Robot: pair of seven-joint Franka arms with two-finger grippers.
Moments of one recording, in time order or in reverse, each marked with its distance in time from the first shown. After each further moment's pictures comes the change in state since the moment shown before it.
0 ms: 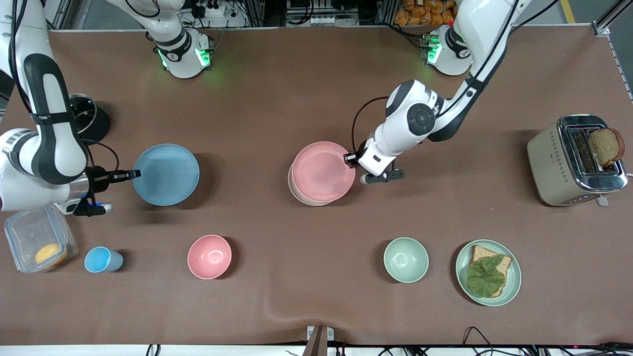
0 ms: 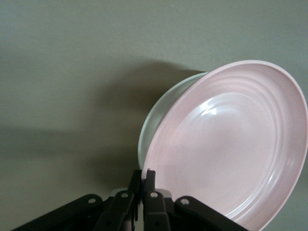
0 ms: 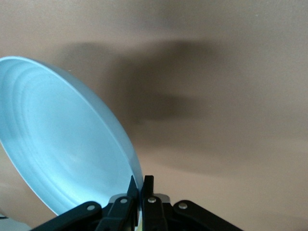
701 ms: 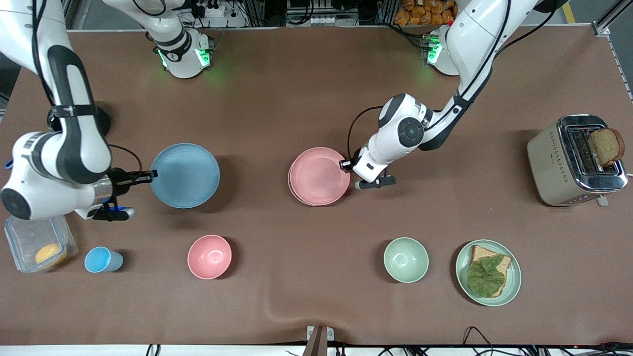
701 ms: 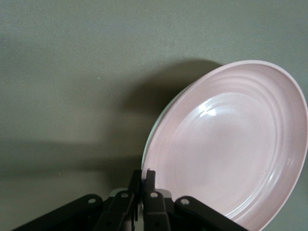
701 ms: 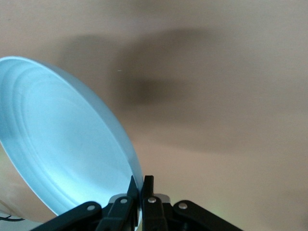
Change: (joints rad) left arm -0.010 0.104 0.002 0.008 0.035 0.073 0.002; right arm 0.158 0.002 0.005 0.098 0.012 -0.095 0.203
